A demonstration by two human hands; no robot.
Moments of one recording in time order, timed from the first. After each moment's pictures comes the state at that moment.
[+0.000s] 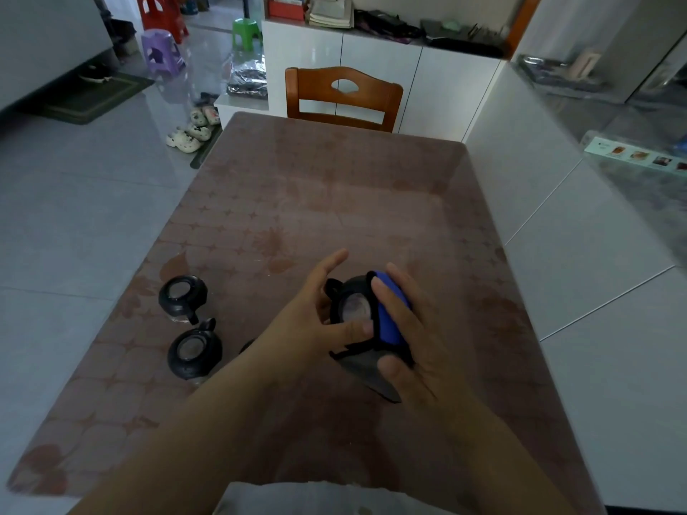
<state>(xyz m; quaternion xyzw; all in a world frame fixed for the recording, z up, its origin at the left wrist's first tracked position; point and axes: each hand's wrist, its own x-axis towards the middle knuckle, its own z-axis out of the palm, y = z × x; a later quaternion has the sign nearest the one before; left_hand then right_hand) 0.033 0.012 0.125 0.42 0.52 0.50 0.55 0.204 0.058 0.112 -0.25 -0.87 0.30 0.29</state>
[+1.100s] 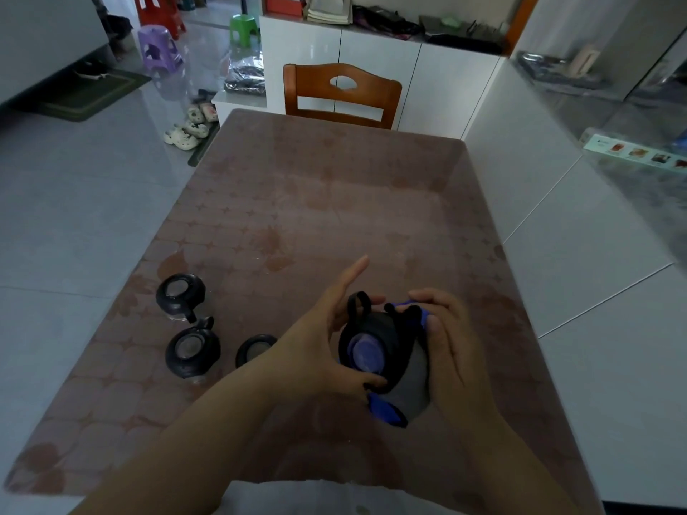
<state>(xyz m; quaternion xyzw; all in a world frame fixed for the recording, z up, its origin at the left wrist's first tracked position) 0.036 0.007 0.108 0.57 0.51 0.41 0.50 0.217 0.063 0.103 -0.35 -0.75 0.39 0.41</state>
